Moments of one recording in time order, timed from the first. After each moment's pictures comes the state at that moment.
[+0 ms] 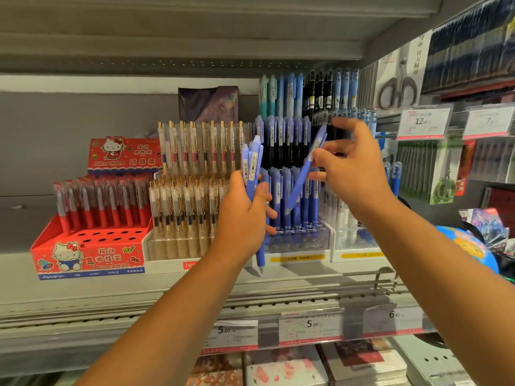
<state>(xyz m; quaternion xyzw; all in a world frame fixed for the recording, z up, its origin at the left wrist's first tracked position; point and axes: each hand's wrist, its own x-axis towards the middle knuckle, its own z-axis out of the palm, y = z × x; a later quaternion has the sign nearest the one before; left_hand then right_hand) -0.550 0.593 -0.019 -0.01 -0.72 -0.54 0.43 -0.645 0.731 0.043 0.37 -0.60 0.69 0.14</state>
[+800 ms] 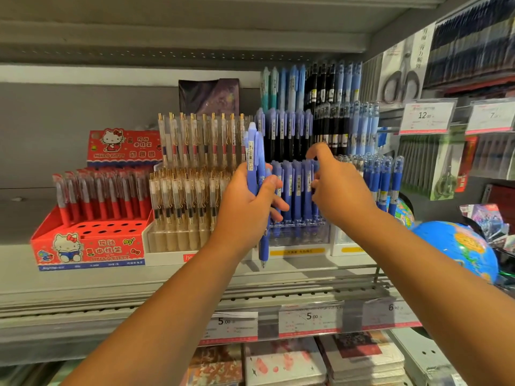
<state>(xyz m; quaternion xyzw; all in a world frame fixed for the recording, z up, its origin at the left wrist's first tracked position) -0.545 0.598 -0.015 -0.04 -0.72 -0.55 0.43 -0.656 0.722 0.013 0.38 -0.83 0.29 0.29</state>
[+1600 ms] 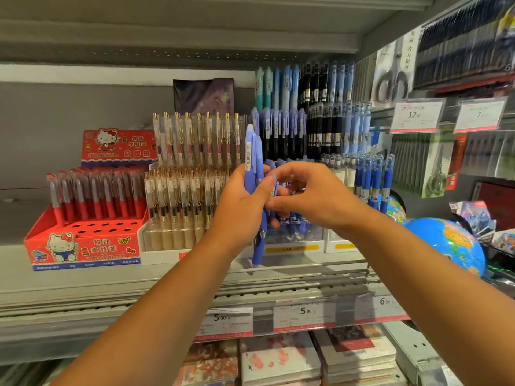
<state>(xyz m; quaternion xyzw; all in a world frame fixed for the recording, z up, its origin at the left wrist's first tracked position) -0.540 0.600 -0.015 -0.06 -0.71 -0.60 0.37 -0.622 0.727 0.015 0.51 -0.66 0.54 -0.02</state>
